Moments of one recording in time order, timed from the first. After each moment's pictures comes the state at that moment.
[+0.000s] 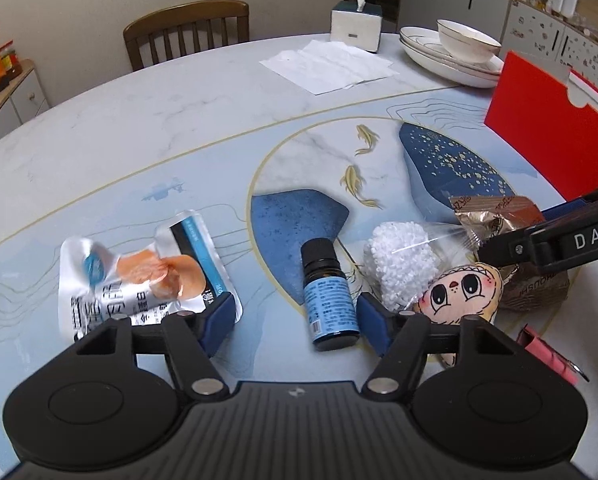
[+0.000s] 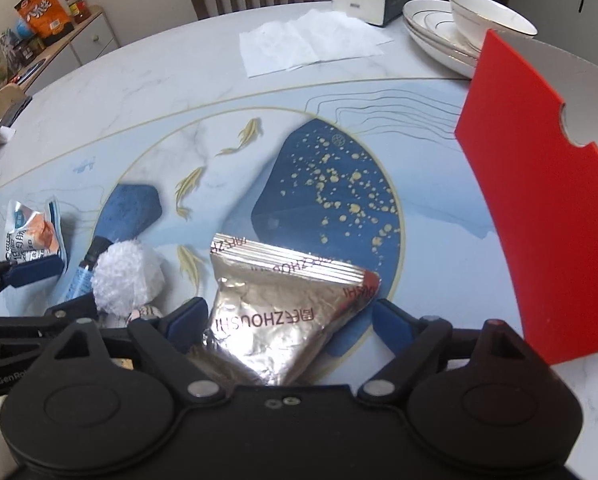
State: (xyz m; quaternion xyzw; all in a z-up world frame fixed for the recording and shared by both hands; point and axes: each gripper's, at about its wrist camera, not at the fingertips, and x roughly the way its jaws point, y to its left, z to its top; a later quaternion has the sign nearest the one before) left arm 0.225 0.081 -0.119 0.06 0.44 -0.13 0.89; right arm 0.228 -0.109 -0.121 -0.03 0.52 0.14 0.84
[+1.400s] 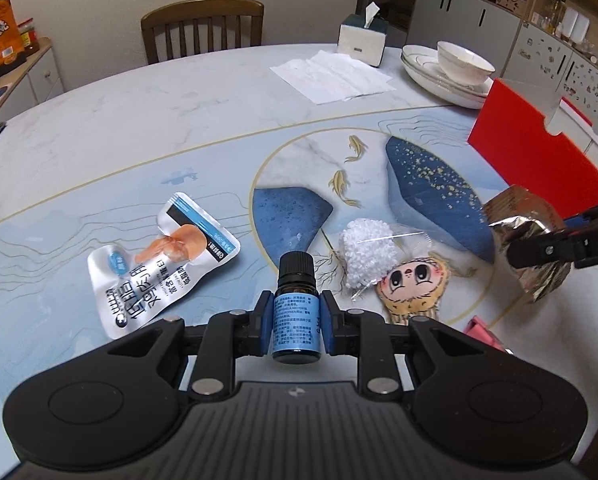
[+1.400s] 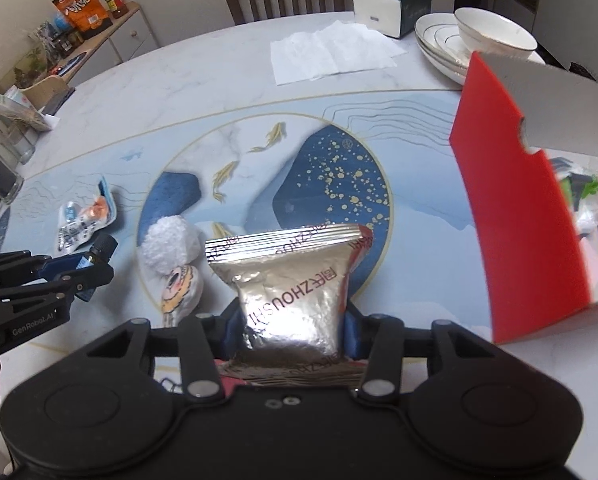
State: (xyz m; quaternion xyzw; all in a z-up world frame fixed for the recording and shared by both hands) left arm 0.188 0.087 -0.083 0.02 0.45 -0.11 0.89; right arm 0.201 -0.137 -0.072 -0.03 0.53 0.19 0.83
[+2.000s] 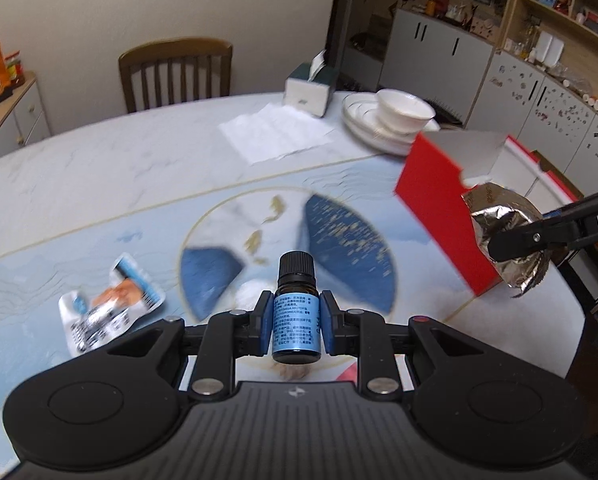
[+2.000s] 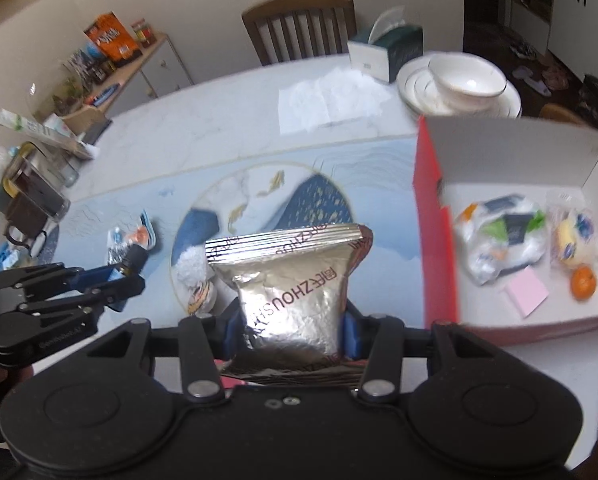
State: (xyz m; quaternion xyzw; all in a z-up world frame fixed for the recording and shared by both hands) left arm 0.163 0.019 -0.013 0.00 0.40 -0.14 0.90; right arm 0.200 -0.206 0.013 -0.01 0.50 0.24 0.83
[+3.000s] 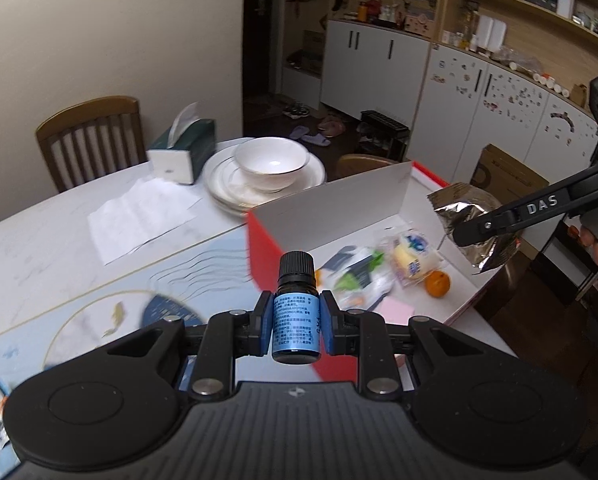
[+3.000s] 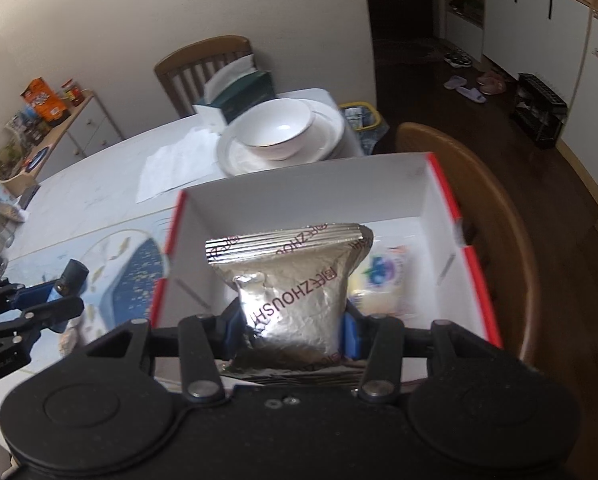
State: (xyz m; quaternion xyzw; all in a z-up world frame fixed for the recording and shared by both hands) left arm 0.210 -0.184 0.024 0.05 0.36 -0.20 0.91; right arm 0.286 -0.410 0.024 0.01 0.48 0.17 0.86
